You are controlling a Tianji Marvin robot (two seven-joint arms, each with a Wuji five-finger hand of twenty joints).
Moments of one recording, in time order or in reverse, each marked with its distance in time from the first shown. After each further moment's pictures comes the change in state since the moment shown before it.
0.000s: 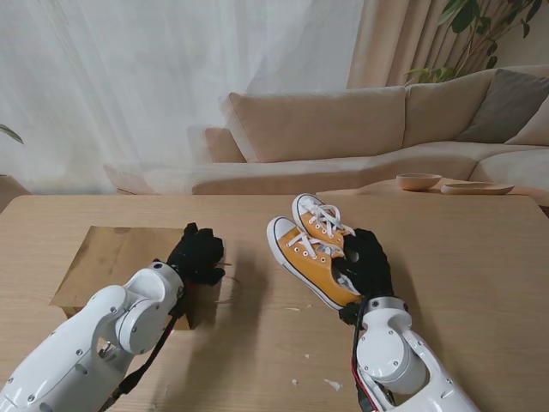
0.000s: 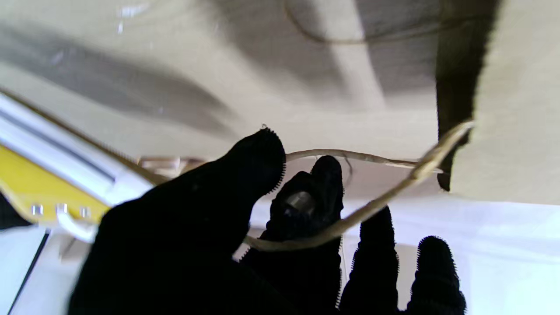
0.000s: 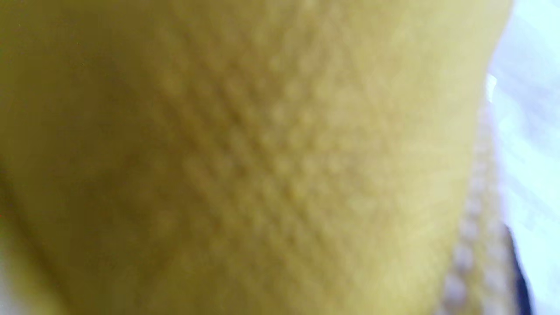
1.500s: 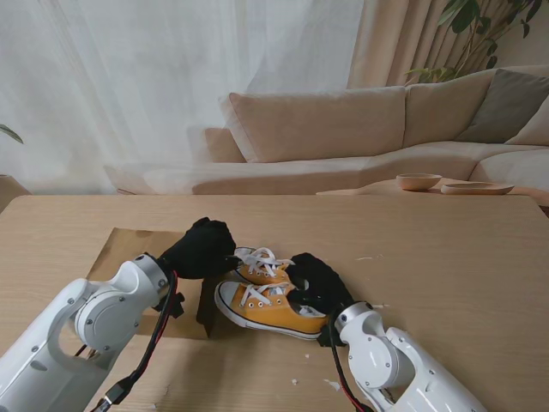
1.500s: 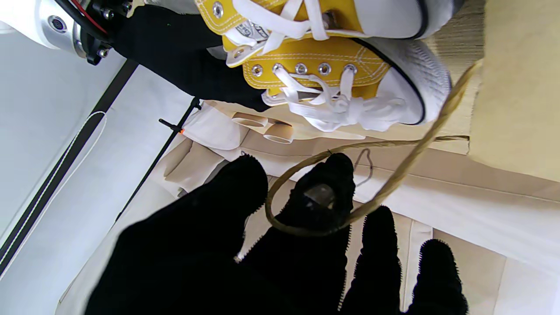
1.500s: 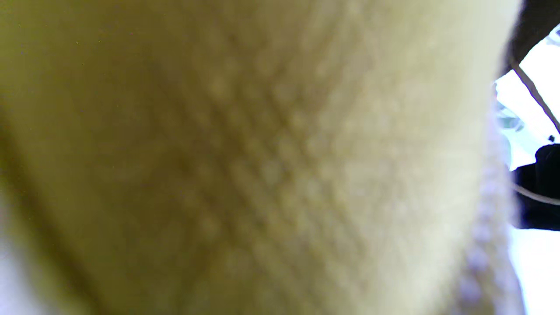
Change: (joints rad) left arm 0.074 -0.002 -0.150 -0.123 -0.311 -0.203 -0.102; right arm 0.112 0.095 -0.182 0.107 -0.123 -0.184 0.294; left_hand -0.020 0.262 -0.213 0.015 0.116 0.059 -0.295 0.257 0.024 0.088 -0.001 -0.053 -0.094 0.025 0.145 -0.053 -0.025 0.010 0.000 0.000; right_hand 0.013 0.022 -0.044 0.000 -0.001 0.008 -0.011 0.025 0.009 -0.012 0.075 0.064 0.000 0.000 0.211 0.094 0.014 0.000 0.150 0.047
